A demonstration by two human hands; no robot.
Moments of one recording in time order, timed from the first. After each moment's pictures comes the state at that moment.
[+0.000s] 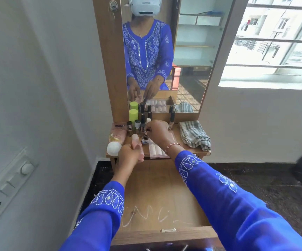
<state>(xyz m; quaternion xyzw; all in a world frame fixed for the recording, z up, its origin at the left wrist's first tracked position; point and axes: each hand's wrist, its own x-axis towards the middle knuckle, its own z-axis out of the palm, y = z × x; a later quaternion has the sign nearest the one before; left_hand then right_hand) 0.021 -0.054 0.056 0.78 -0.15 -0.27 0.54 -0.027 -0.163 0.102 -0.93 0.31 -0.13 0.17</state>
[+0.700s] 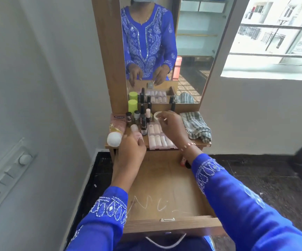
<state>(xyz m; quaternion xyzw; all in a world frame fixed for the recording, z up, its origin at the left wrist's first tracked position) 0.000 -0.043 0.062 0.86 -0.31 -0.04 0.41 -0.066 -0.174 0.090 -0.87 0.32 -0.29 0.23</state>
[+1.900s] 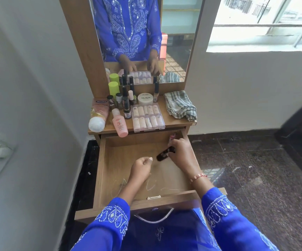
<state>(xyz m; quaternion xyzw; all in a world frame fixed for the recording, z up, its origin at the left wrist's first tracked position) -0.074 -0.040 -0.039 0.77 -0.20 -0.40 0.46 -0.183 -0.140 -0.009 -0.83 0.44 -0.18 0.27</state>
